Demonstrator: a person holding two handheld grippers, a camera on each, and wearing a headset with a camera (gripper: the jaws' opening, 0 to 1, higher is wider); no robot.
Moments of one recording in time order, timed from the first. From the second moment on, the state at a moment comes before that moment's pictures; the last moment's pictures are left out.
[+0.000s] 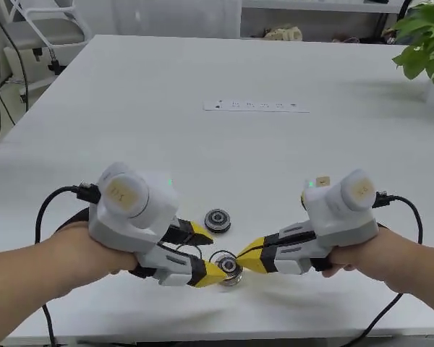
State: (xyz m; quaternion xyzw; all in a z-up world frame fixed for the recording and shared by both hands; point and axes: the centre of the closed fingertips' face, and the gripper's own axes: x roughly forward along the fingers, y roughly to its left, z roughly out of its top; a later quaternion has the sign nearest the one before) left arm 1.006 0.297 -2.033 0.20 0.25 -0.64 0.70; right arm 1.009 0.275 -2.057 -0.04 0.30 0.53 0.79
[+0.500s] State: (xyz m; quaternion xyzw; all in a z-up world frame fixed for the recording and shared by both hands) left arm 1.010 0.327 -2.019 0.18 0.24 -0.62 0.72; right arm 1.012 0.274 -2.049 -0.03 0.29 0.52 0.80
